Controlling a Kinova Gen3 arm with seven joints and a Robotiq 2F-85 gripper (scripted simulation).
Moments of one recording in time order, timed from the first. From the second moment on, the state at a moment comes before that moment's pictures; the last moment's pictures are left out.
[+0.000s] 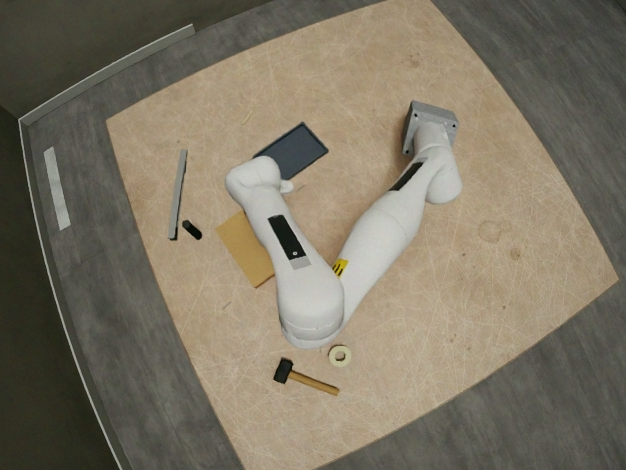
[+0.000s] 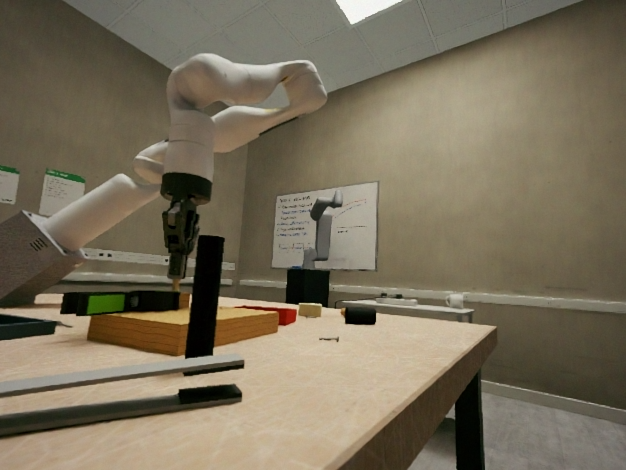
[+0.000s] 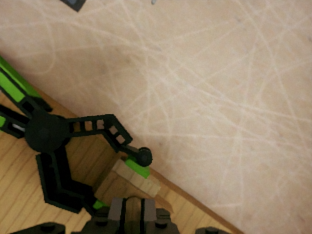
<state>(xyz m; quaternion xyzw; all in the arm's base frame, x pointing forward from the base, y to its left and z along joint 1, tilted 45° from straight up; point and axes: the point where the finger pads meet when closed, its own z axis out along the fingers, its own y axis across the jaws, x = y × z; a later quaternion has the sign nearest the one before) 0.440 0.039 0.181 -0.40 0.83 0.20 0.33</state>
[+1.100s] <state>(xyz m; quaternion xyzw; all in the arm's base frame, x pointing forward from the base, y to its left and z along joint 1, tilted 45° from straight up) 0.440 0.039 0.181 -0.44 0.81 0.19 0.34</state>
